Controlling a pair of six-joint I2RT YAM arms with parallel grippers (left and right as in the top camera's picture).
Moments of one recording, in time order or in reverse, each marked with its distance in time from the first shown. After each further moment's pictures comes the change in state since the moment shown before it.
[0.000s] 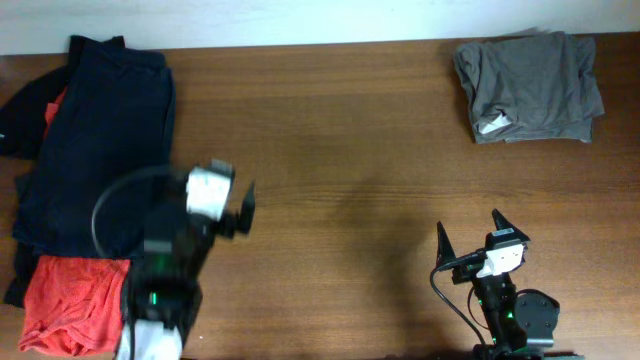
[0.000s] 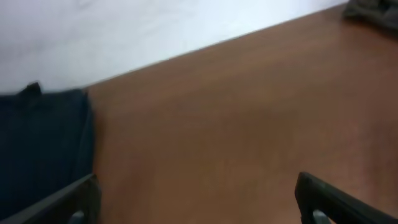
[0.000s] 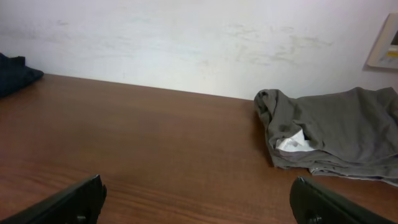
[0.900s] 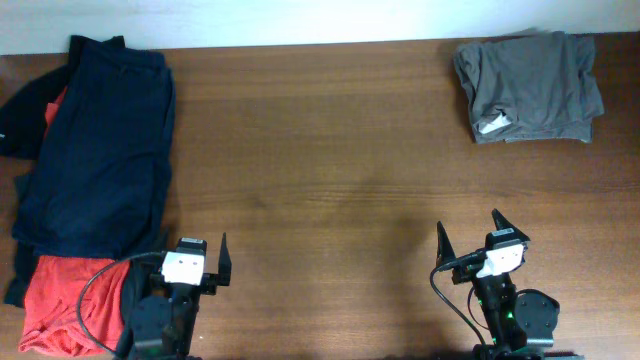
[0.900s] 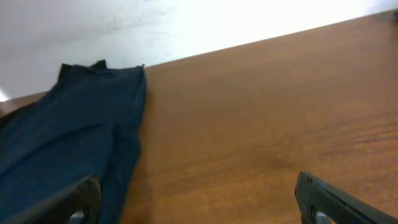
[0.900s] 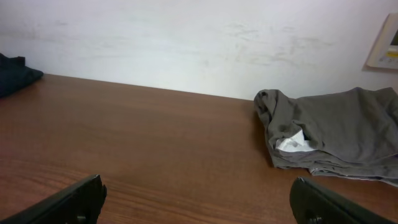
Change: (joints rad) left arm 0.202 -0.749 -0.408 -0.196 0.039 0.000; right arm 0.000 0.000 0.000 0.001 0.000 0.000
